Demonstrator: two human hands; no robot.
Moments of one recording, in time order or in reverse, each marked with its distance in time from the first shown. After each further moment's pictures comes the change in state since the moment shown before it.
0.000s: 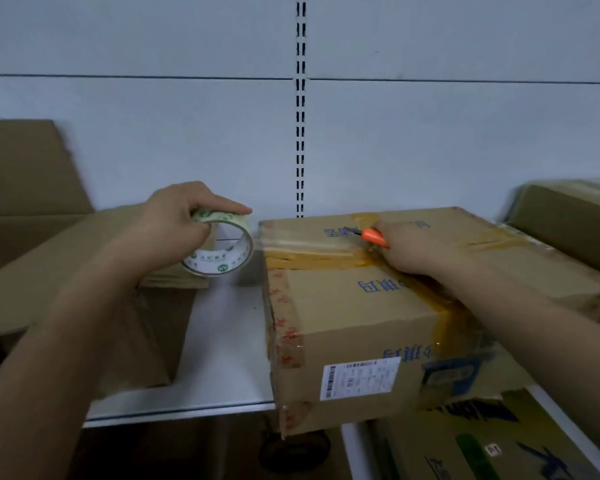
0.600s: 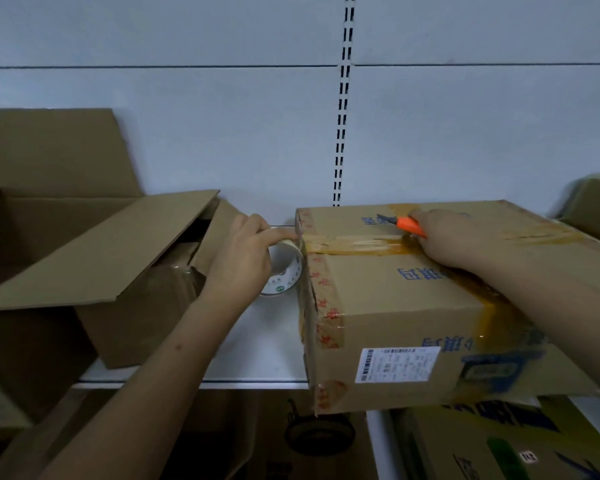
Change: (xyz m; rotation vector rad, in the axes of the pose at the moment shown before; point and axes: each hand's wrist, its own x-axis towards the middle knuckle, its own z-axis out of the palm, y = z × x) left_hand -0.028 -0.050 0.085 0.321 0.211 0.134; right_hand -0.002 -0.012 -0.003 -0.104 0.020 0.003
